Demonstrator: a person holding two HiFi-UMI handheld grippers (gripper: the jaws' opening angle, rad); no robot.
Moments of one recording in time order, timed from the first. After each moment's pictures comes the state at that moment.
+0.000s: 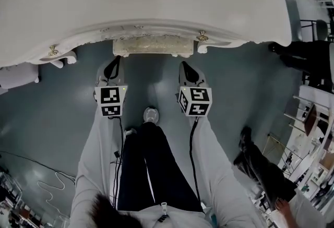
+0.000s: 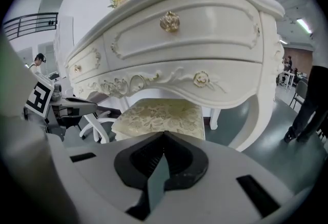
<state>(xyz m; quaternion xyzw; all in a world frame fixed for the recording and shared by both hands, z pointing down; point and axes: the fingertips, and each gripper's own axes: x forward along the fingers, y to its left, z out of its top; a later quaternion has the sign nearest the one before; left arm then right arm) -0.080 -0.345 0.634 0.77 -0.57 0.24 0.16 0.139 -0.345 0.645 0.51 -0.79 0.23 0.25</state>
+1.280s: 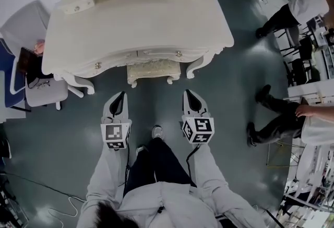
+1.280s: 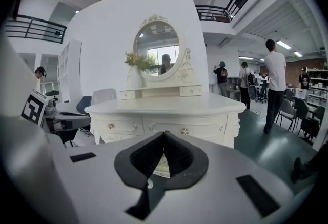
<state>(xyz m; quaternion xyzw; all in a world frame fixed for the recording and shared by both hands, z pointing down) -0.102 -0.216 0.371 0.81 -0.56 0.13 0.09 0.130 -0.223 0.367 0.57 -0.79 0.14 0.14</state>
